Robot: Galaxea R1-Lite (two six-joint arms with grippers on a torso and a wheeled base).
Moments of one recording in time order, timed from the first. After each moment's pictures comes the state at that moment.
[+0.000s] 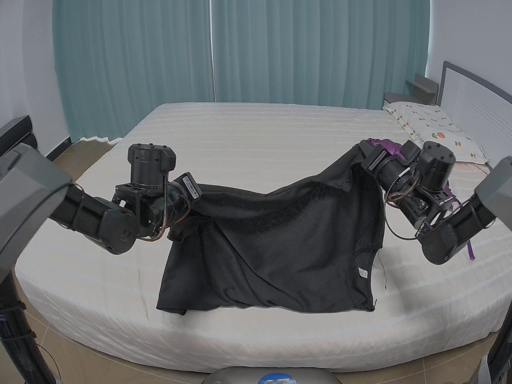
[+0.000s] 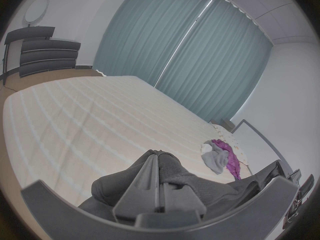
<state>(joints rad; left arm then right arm) -0.38 2.02 -1.09 -0.56 0.25 -0.68 0.34 2.05 -0.90 -1.29 -0.10 0.61</state>
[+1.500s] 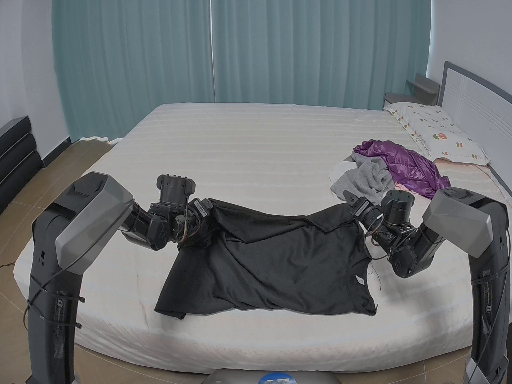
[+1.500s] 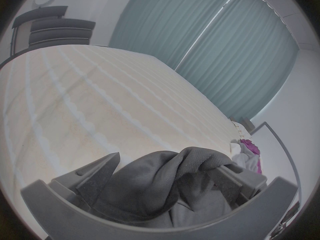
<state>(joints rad) -0.28 2.47 -1.47 -0.46 0.17 -0.78 0.23 2.48 -1.09 -1.24 -0.12 0.71</state>
